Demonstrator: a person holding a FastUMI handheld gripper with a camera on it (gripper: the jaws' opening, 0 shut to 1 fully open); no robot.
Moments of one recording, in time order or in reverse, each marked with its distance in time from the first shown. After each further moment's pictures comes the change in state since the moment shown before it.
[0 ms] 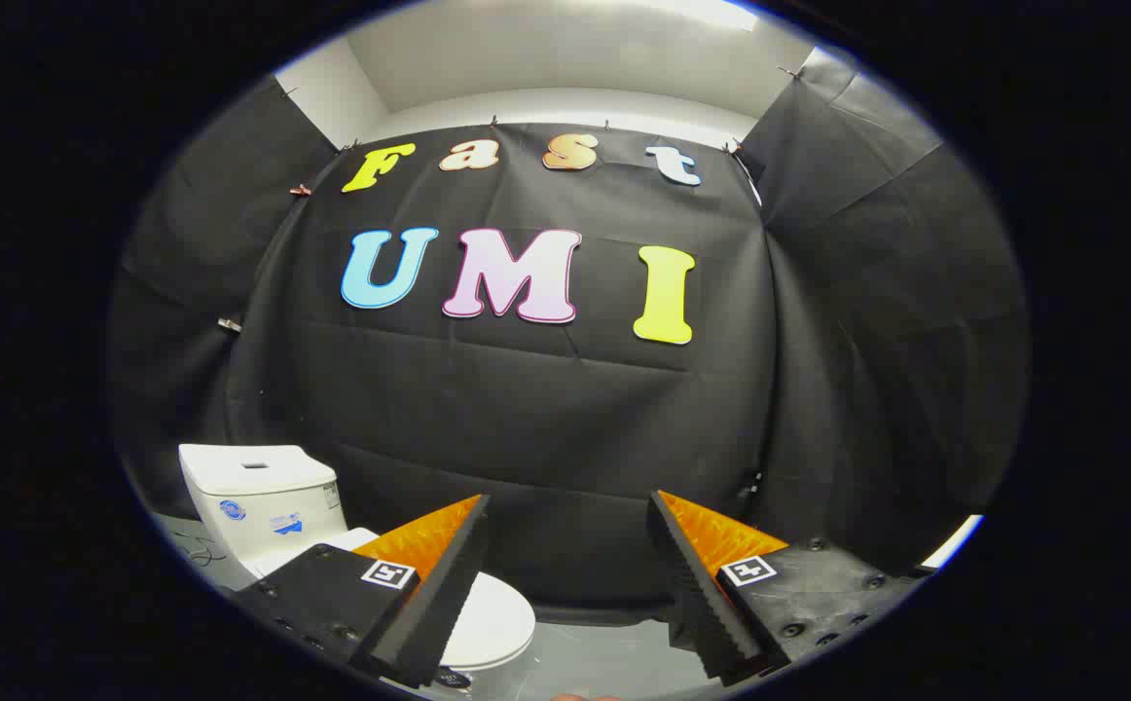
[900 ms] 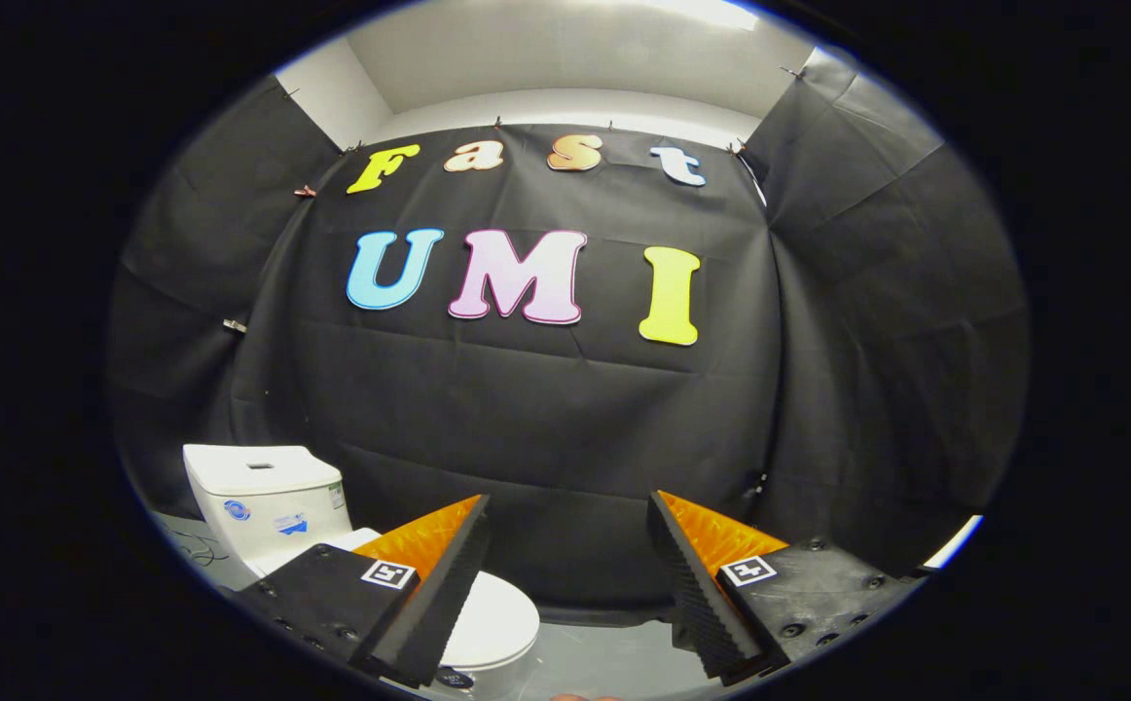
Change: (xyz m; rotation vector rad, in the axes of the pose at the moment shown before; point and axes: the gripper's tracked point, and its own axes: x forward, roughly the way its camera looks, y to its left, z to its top) arm 0.000 0.005 0.000 0.003 0.002 0.021
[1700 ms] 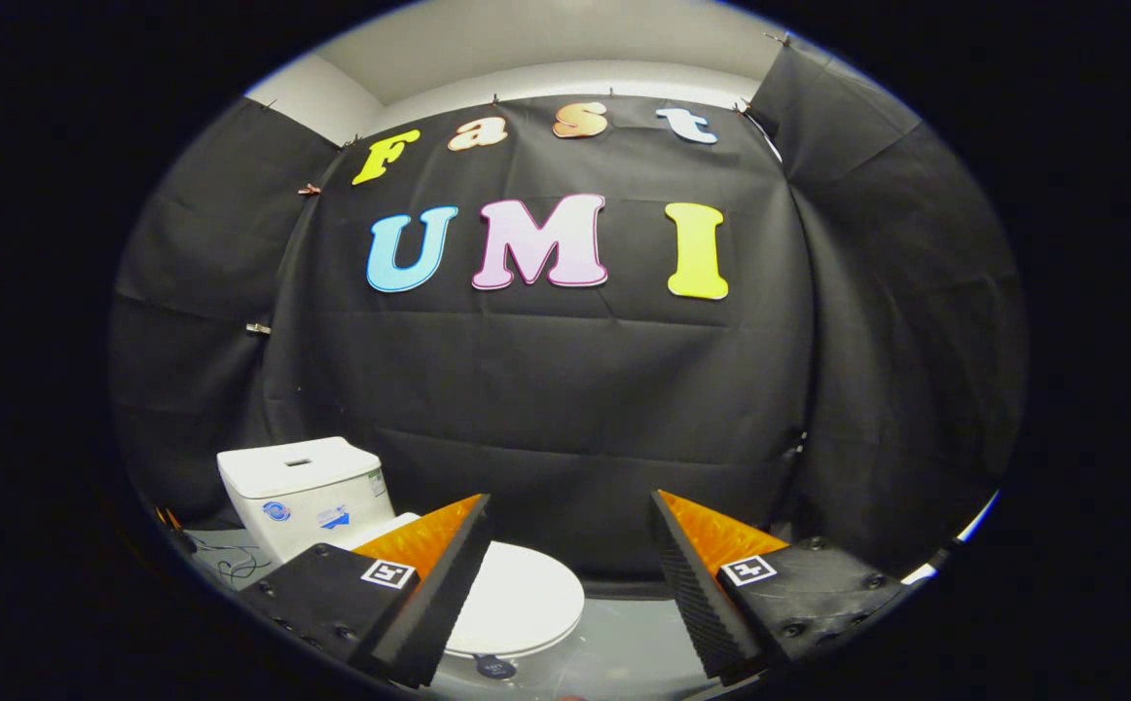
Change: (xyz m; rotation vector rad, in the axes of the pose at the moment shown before) arm 0.002 0.029 -0.028 0.109 0.144 0.105
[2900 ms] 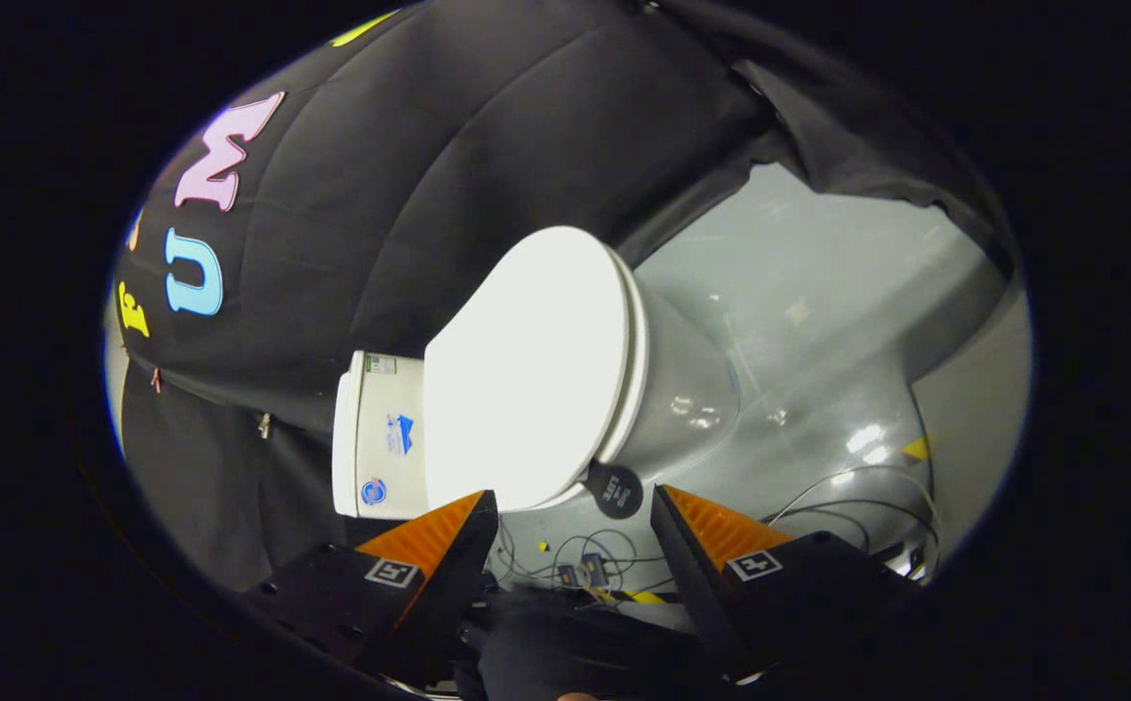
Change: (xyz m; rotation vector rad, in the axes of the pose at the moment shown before) arm -0.025 0.043 -0.278 1.031 1.026 0.001
